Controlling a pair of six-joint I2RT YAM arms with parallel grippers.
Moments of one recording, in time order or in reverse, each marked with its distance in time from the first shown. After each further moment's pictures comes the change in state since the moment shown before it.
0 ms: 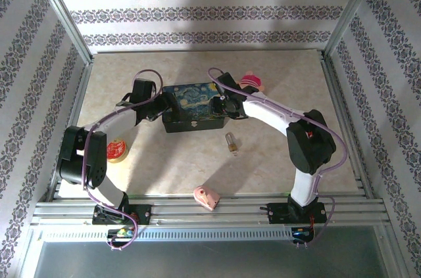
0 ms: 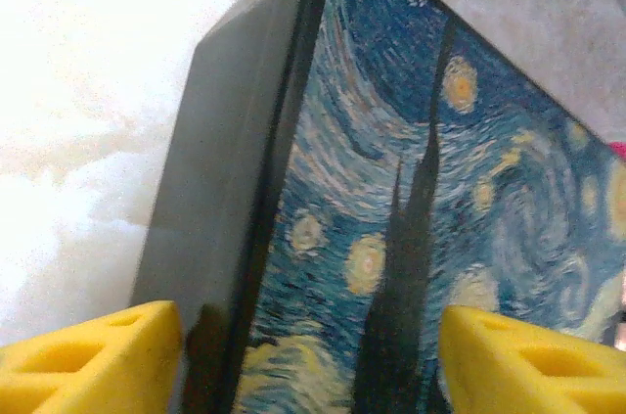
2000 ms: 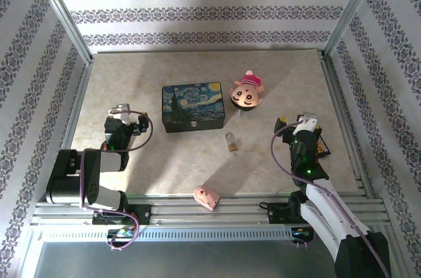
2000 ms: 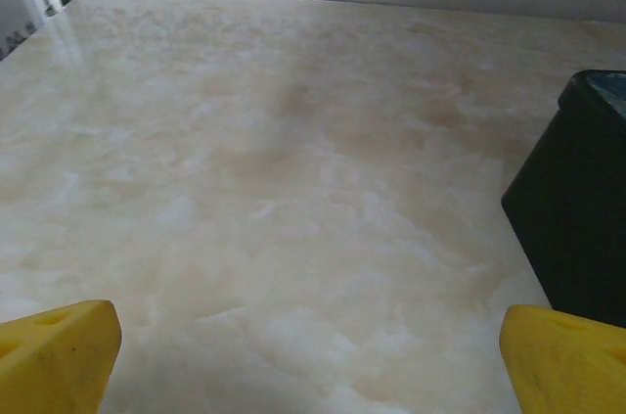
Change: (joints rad) left arm 0.243 -0.154 -0.724 1.077 -0.242 0.735; right arm -0.459 -1.124 -1.187 0.813 0.325 -0.486
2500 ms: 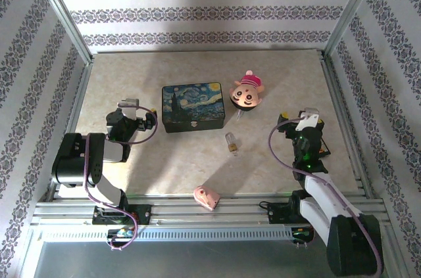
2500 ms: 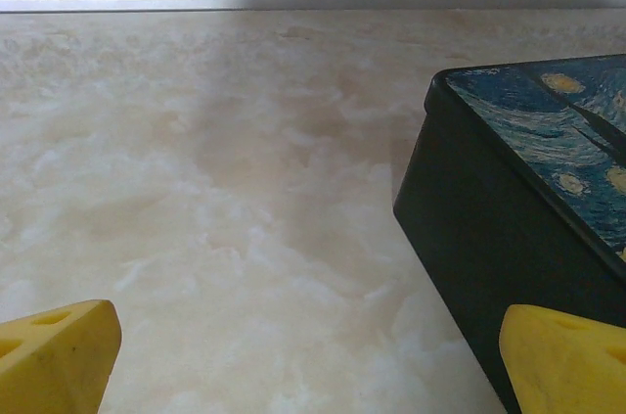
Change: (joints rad) left arm 0.010 0.145 0.106 0.048 0.241 0.070; right arm -0.124 0.172 -0.013 0.239 -0.155 -0.093
